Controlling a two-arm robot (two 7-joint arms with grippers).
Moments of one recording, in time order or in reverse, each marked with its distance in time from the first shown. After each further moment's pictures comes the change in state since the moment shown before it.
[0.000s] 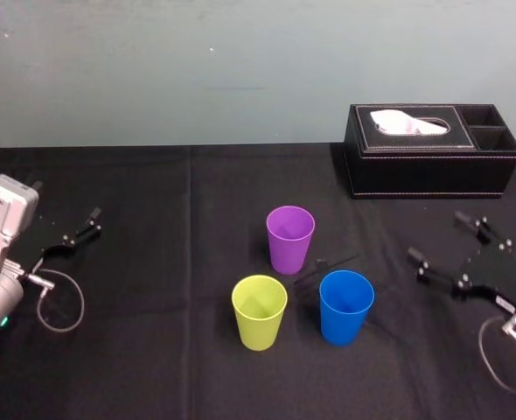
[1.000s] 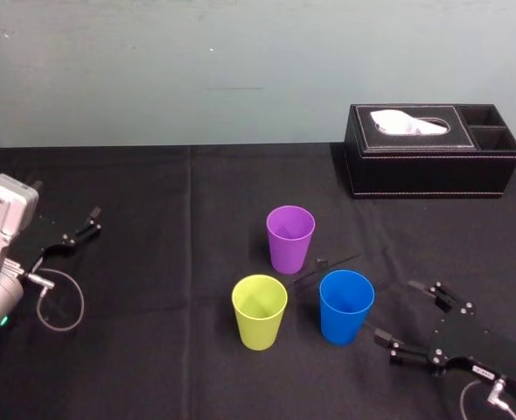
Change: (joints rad) left arm 0.000 0.000 0.000 0.000 0.000 0.000 0.000; right arm -0.071 -0.009 -0.021 0.004 -0.020 -0.022 0.219
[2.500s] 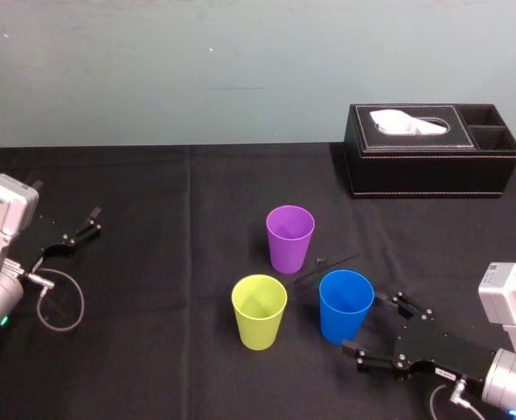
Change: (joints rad) left arm 0.000 0.000 0.000 0.000 0.000 0.000 0.000; right arm 0.104 -0.107 -0.055 0.092 -0.078 0.081 0.073
